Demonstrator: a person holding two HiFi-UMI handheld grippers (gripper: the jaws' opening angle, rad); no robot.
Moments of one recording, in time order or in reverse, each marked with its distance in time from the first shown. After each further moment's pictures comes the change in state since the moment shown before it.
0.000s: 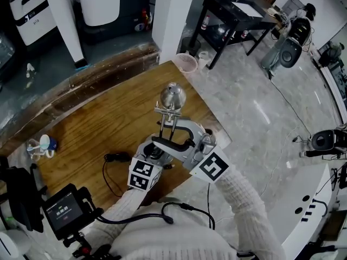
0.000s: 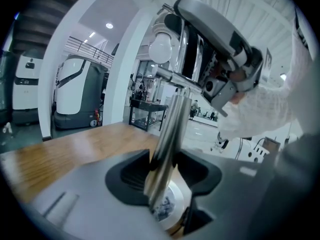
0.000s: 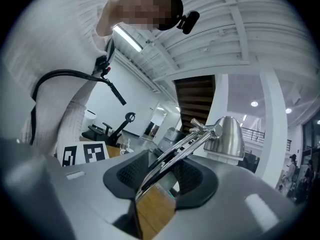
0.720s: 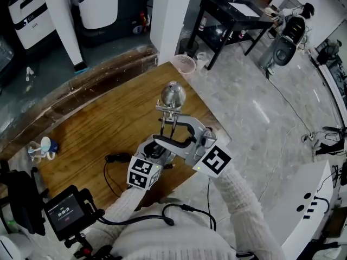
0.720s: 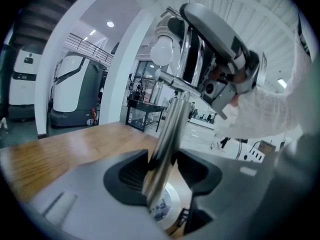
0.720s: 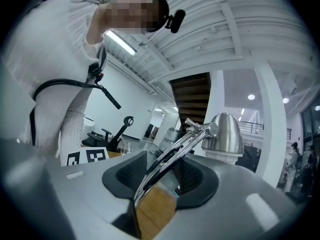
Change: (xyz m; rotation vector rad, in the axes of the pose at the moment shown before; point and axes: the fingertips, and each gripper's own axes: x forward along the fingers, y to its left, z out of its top) left arm -0.002 0.001 -0.001 -0.019 -0.012 -0.046; right arm 0.003 -0.003 0.002 0.086 -0.024 0.001
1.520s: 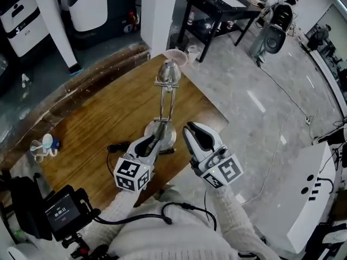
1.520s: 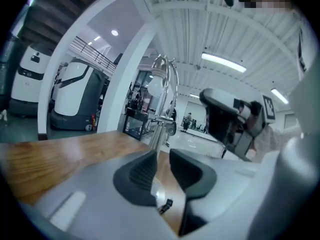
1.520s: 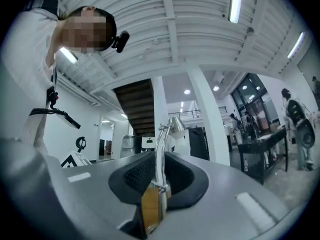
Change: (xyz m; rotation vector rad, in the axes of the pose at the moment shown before) left arm -0.069 -0.019 0.017 -0.031 -0.130 -0.036; right arm -0.101 0.019 -0.007 0.430 -0.052 -0.595
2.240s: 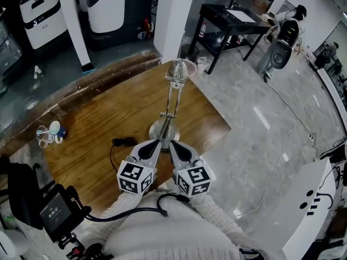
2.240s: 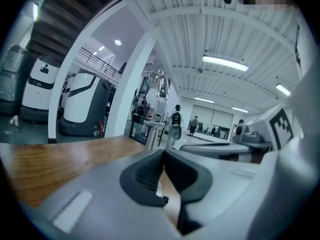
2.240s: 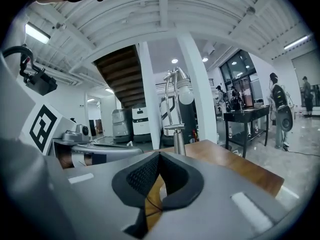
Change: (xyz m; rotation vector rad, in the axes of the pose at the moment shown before) left arm -0.034 -0.023 0.002 0.014 -0.060 0.087; right arm -0.013 0.049 -0.111 0.078 0.362 -0.134
